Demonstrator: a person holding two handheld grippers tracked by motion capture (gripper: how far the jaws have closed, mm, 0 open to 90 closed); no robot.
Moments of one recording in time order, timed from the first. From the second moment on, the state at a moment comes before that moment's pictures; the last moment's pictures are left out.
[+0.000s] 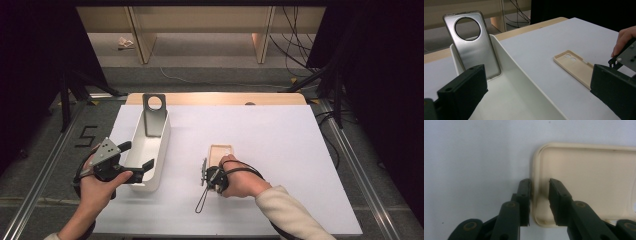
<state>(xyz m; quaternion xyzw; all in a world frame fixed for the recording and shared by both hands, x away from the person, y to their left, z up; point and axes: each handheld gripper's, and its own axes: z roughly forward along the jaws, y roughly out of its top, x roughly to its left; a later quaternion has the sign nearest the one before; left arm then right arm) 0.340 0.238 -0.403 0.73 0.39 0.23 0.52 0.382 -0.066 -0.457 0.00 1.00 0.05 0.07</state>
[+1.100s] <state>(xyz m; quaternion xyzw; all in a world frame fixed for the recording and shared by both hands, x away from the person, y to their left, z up) 0.340 0.239 -0.403 0.73 0.39 0.23 0.52 0.375 -0.072 -0.455 -0.01 1.00 0.07 0.07</state>
